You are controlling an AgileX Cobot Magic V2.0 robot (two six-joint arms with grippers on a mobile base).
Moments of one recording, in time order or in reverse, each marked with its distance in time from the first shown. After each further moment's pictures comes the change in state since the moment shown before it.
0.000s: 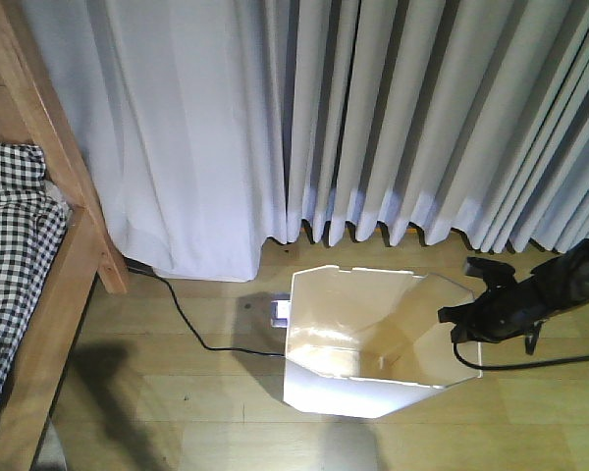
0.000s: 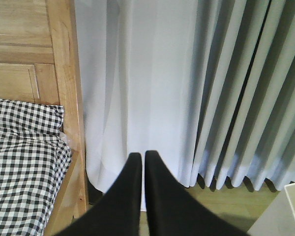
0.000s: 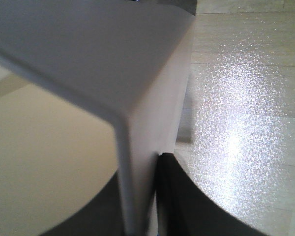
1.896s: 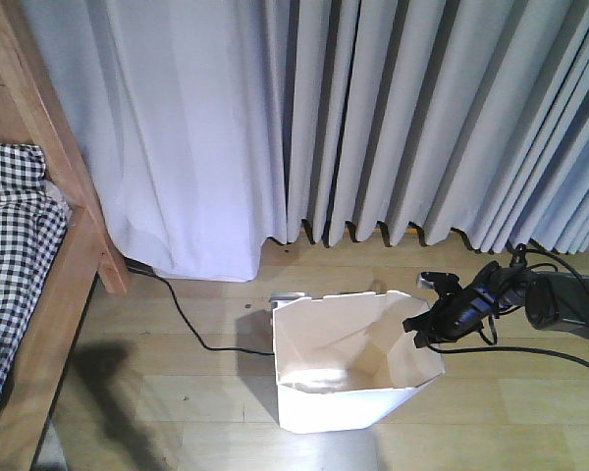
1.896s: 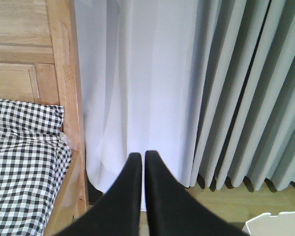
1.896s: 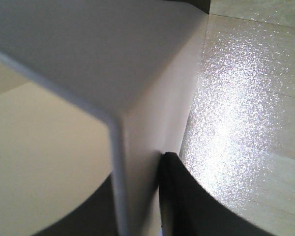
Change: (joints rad) left arm 0.000 0.000 0.000 0.000 0.000 0.000; right arm 0.080 0.558 -0.840 -0.489 0.262 0.455
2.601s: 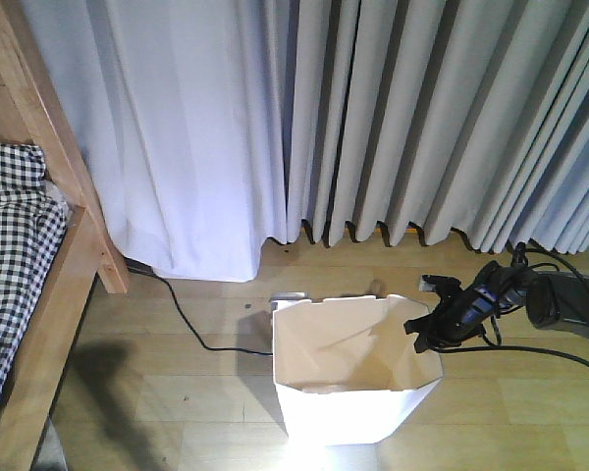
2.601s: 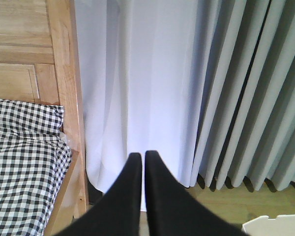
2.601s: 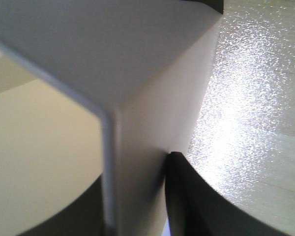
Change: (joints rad) left arm 0.000 0.000 0.000 0.000 0.000 0.000; right arm -0.001 0.000 -0.001 -0.056 0.049 0.084
